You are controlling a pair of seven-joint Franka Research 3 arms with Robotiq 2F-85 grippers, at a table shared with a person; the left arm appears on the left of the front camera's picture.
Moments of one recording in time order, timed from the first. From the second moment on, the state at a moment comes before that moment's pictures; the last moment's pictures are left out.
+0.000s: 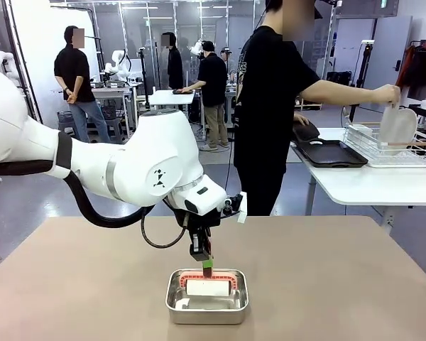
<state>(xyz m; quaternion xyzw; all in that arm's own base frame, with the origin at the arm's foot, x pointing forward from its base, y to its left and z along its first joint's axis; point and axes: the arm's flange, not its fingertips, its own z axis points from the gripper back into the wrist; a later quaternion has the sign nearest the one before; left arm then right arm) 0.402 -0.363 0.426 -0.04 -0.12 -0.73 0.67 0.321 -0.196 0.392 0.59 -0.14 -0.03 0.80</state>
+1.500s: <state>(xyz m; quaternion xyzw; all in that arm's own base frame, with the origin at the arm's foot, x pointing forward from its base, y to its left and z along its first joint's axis) 0.426 -0.369 0.411 -0.04 -0.10 -0.73 0.68 0.321 -0.196 0.392 0.59 -0.14 -0.03 0.80</state>
